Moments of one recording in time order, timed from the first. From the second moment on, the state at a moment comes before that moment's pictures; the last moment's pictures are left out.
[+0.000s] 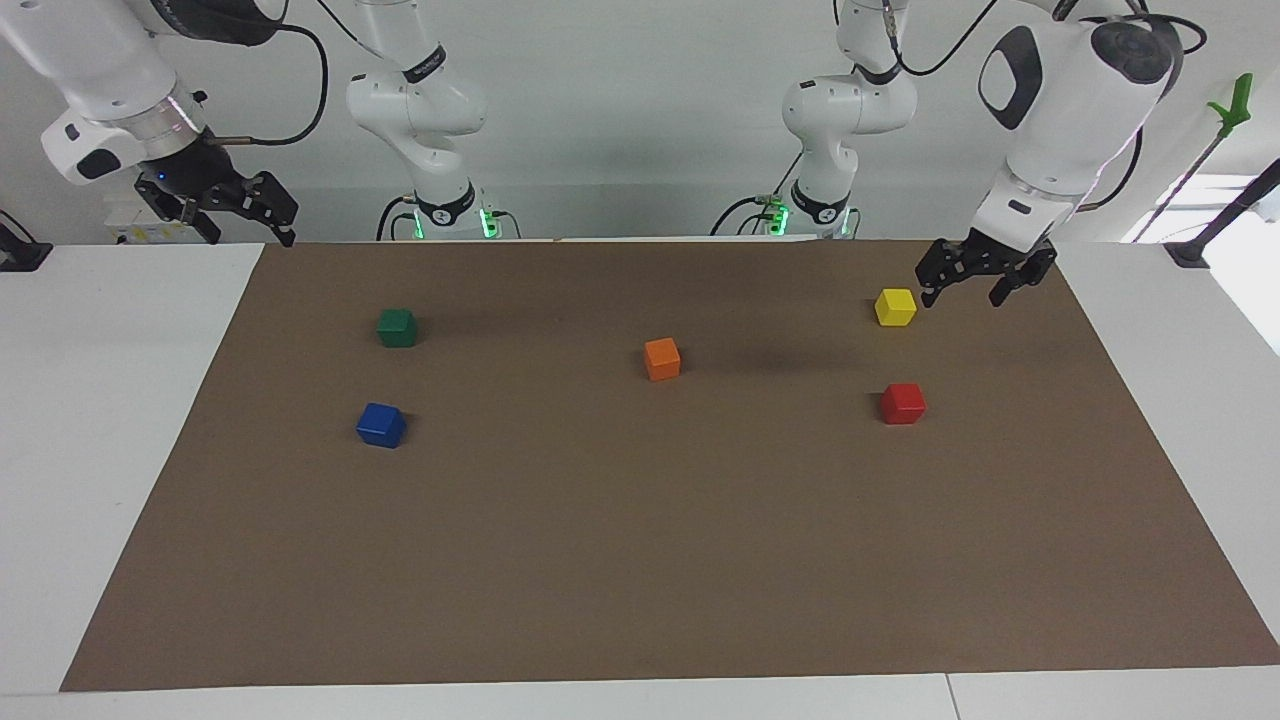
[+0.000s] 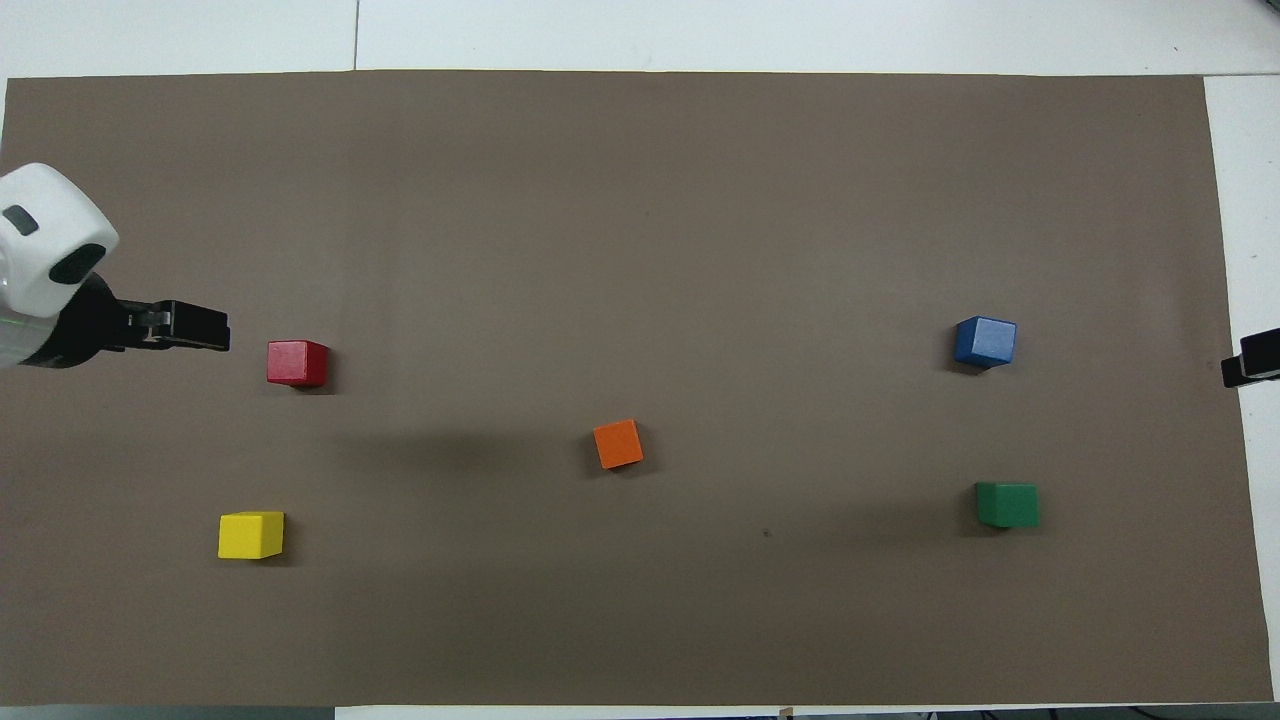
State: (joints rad) left arm 0.02 -0.11 -0.09 -1.94 -0.01 1.87 0.01; right arm -0.08 -0.09 -0.08 -1.66 0.00 1.44 -0.09
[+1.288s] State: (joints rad) left arm 0.02 0.07 -0.09 -2.15 -0.01 2.27 0.00; right arm -0.16 -0.15 -0.09 -2.25 1.05 1.70 -0.66
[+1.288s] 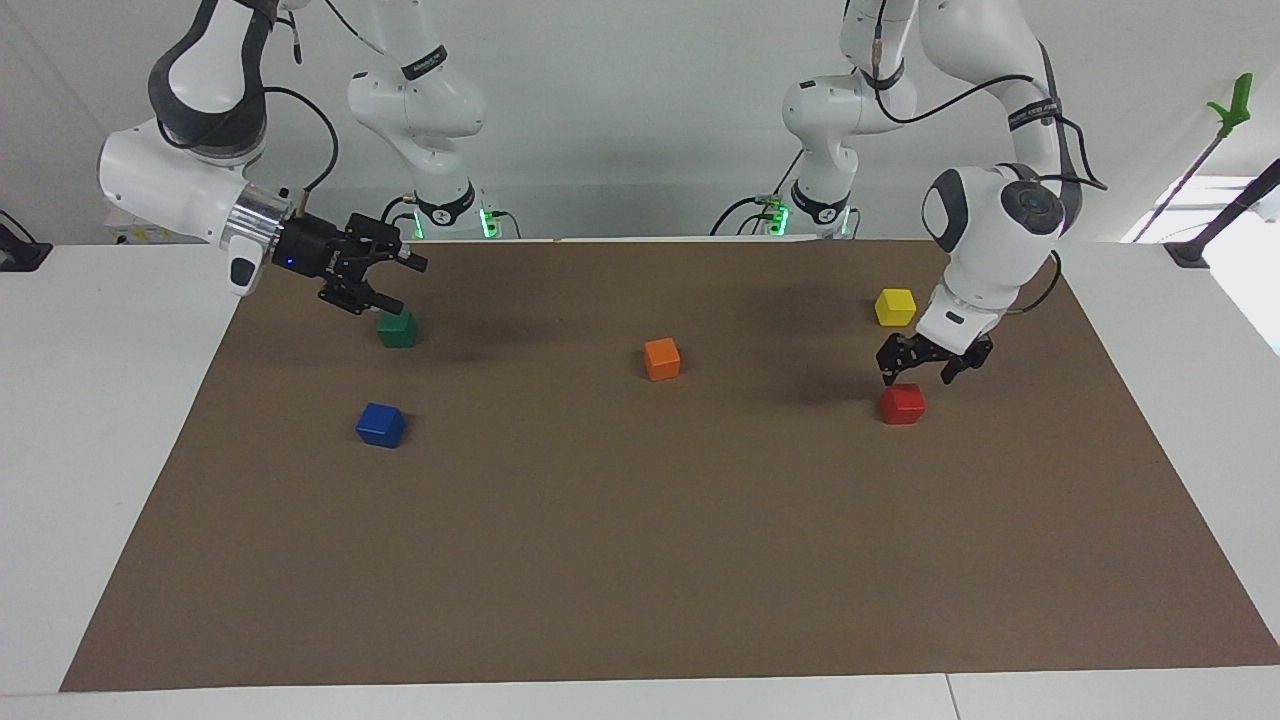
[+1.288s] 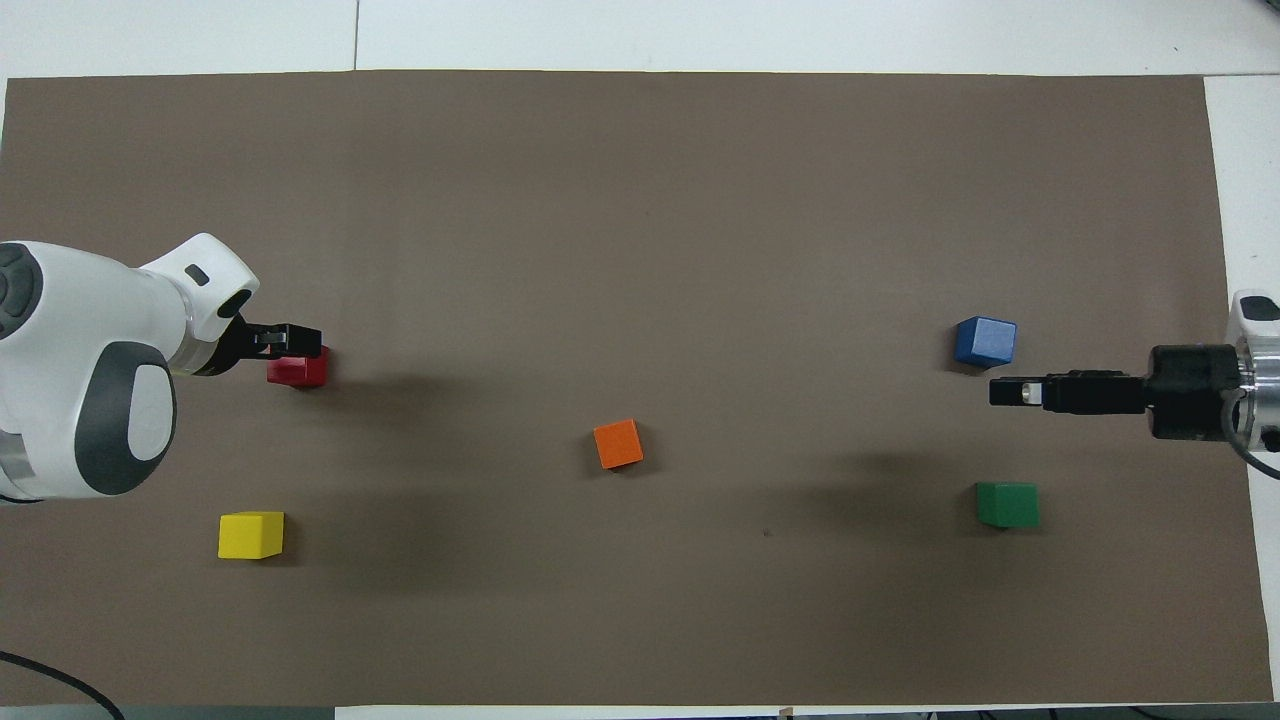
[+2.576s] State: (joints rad) left arm 0.02 0.11 -0.14 -1.84 -0.14 1.81 -0.42; right arm 0.23 0.06 -0.07 -2.50 2.08 1.32 -0.78
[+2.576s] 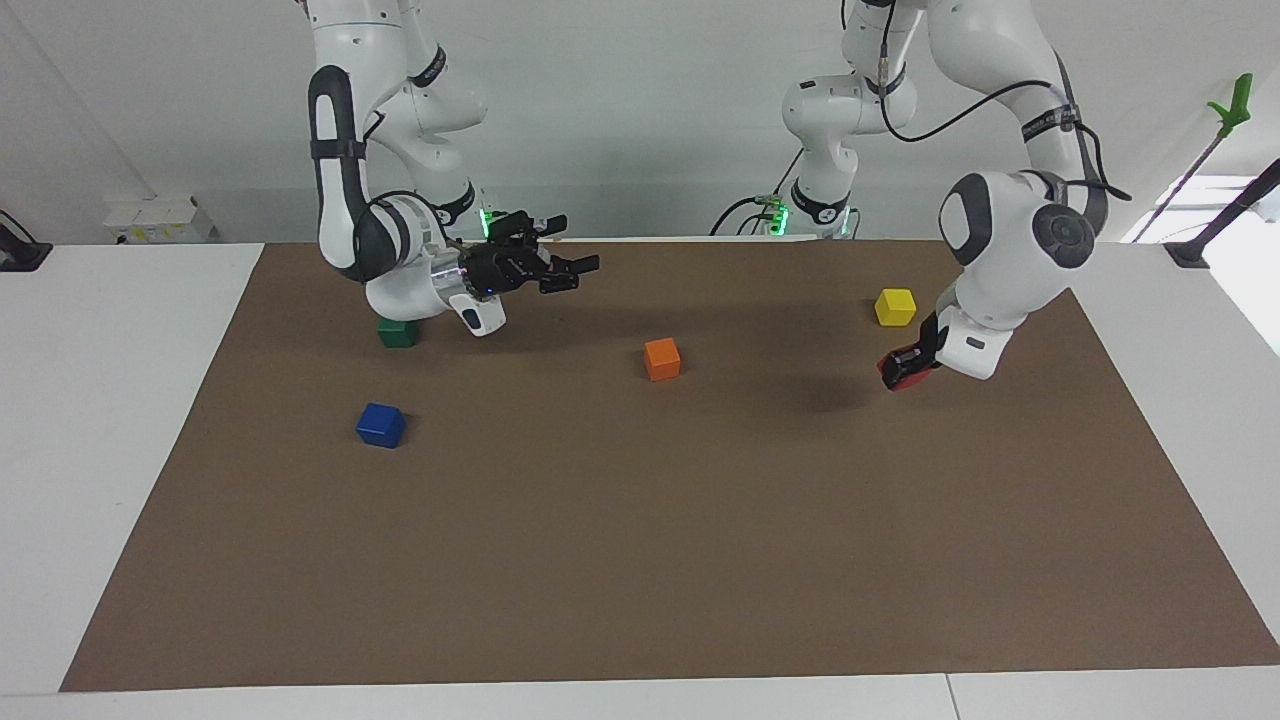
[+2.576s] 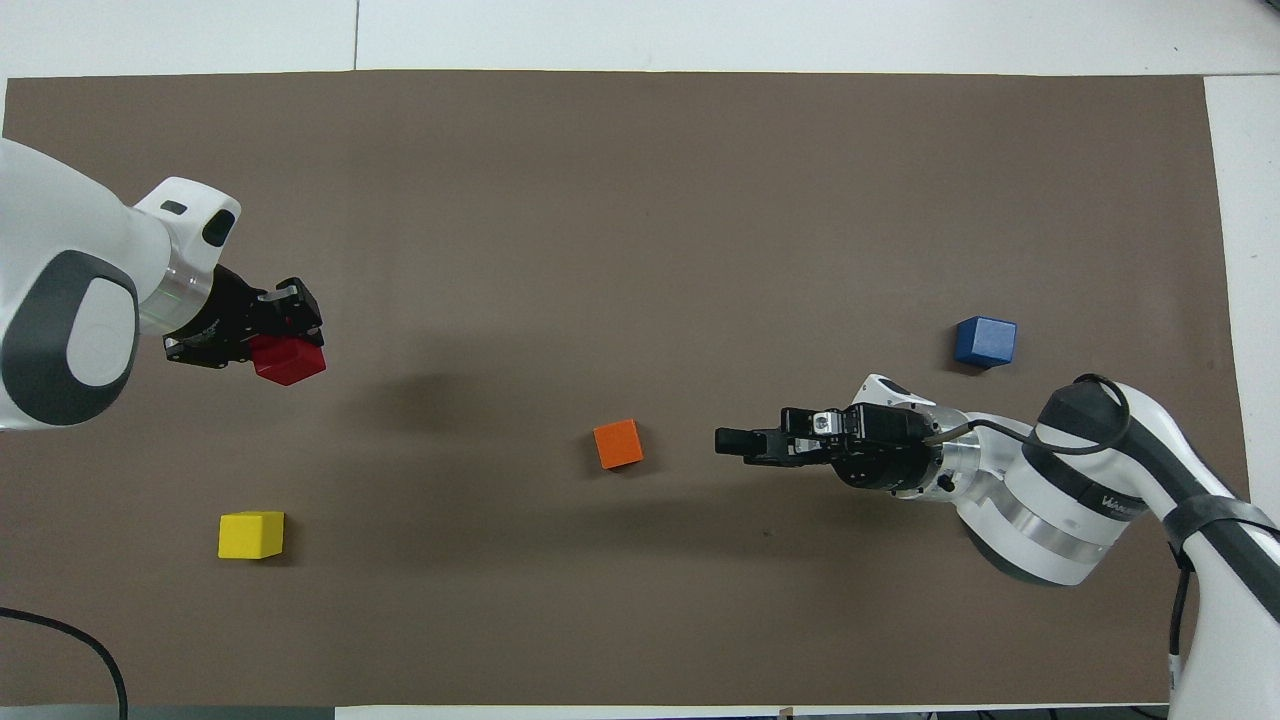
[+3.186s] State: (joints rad) left arm -0.08 -0.14 -0.26 -1.78 -0.43 1.58 -1.30; right arm 0.33 0.07 -0.07 -2.51 2.22 1.35 -0.73
